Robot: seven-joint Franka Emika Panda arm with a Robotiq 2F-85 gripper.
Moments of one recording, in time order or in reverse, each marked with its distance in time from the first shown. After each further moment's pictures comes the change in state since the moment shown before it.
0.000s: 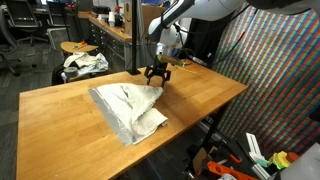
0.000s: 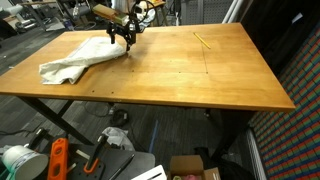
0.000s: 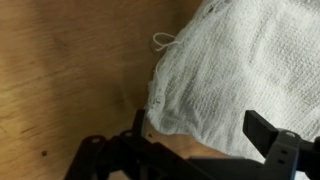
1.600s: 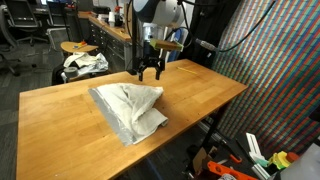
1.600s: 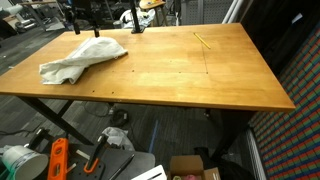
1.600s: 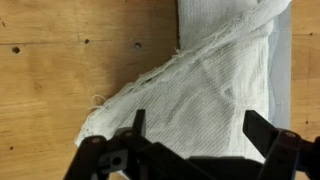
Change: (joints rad) arm 0.160 -0.324 0.030 -0.249 -0.143 -0.039 0.034
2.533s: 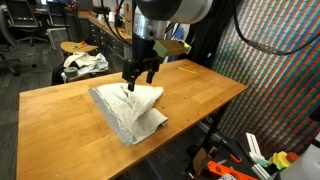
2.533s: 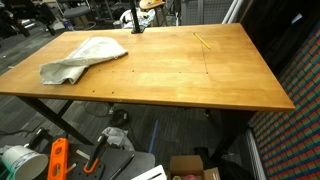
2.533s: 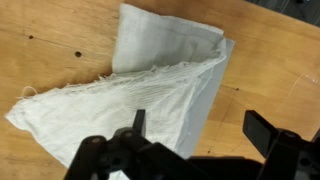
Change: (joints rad) arm 0.146 -0.437 0.112 -0.477 -0.022 0.304 -0.065
